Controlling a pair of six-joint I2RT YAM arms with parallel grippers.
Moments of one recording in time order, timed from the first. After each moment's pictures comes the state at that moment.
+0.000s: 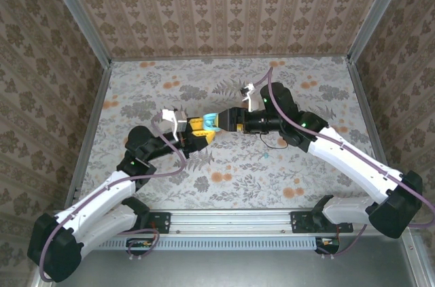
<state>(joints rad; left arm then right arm) -0.64 0.86 0.46 0.56 0.68 -0.29 0.68 1.25 1.14 -0.37 -0.48 0.80</state>
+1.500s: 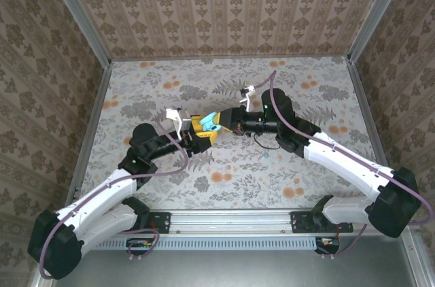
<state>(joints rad) -0.65 0.88 0.48 0.48 0.63 -0.25 0.69 1.25 0.99 -0.01 -0.55 1.11</state>
